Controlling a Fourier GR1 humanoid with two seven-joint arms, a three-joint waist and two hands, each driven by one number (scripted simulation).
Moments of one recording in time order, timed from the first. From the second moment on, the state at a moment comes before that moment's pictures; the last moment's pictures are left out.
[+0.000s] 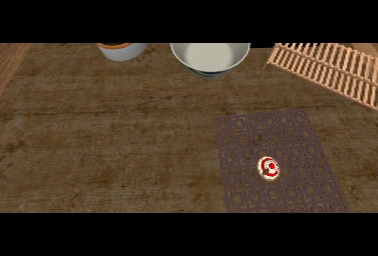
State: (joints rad) left arm 0.57 0.41 0.27 -1.52 0.11 -0.10 0.13; right arm -0.92 -0.86 -0.02 -1.24 0.52 0.06 0.85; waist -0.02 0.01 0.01
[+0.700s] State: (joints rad) left arm 0.55 0.38 0.30 -1.52 0.08 -0.13 0.14; right arm -0.93 -0.83 -0.08 -1.09 0.51 -0.04 0.68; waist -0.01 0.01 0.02
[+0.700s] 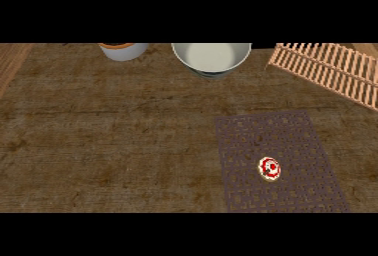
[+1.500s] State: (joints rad) left arm 0.59 0.33 0.37 -1.53 0.05 -0.16 0.16; right arm -1.00 -0.84 -0.34 -1.05 0.28 -0.08 0.61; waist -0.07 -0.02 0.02
